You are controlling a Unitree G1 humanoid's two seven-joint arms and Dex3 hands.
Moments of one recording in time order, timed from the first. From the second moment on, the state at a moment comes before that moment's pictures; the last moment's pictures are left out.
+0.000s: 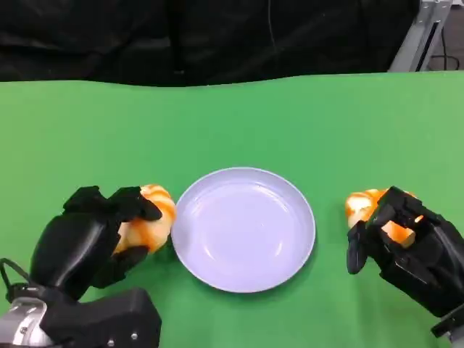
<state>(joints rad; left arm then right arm) -0.10 0.37 -0.21 0.22 0.65 -0.31 0.26 -0.08 0.01 -0.15 0.29 0.51 -0.11 0.70</state>
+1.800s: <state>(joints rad) -0.15 0.32 -0.27 0.15 0.66 -0.40 0.22 -0.08 0.01 -0.15 0.31 0.51 -0.14 0.70</state>
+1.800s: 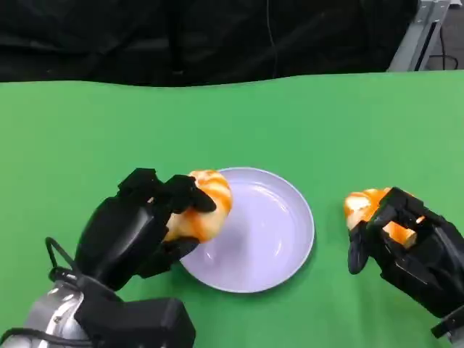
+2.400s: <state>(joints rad) -0.19 0.28 -0.32 0.20 0.66 -0.41 0.21 -0.08 0.01 -0.15 0.30 0.50 -0.16 0.70</state>
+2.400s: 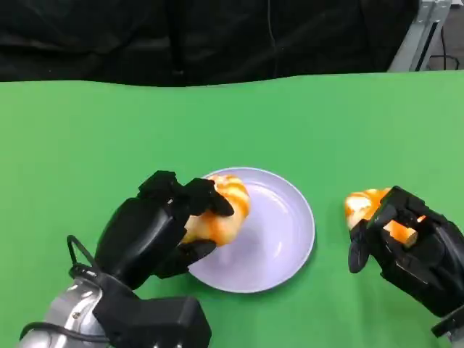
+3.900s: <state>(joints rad) -0.23 0.25 -0.36 0.28 0.66 -0.46 0.21 -0.08 0.01 -0.15 0.29 0.50 -0.16 0.69</state>
